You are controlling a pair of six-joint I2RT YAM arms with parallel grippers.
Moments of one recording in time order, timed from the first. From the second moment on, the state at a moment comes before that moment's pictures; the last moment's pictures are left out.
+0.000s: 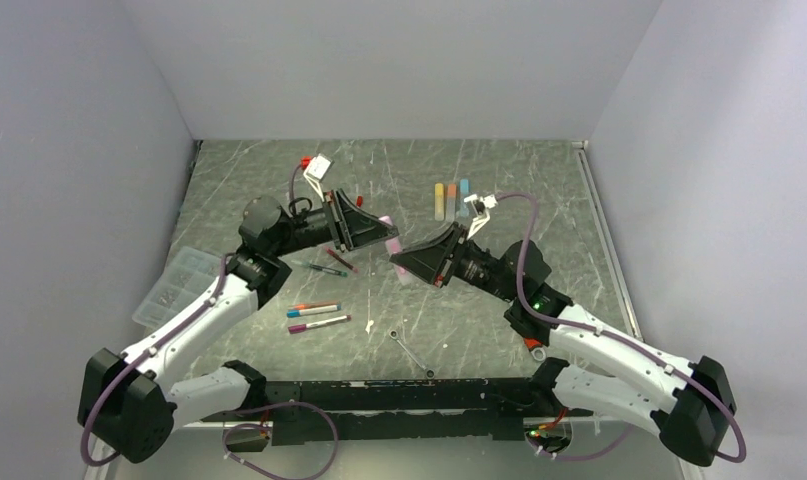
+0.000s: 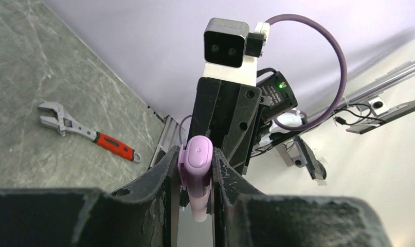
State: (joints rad) left arm -0.51 1.08 0.79 0.51 0.76 -1.05; right arm 0.83 0.93 0.62 0.48 -0.34 0.86
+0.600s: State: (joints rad) left arm -0.52 1.15 0.83 0.56 0.78 -1.07; right arm 0.83 0.87 0.59 0.47 -0.24 0.86
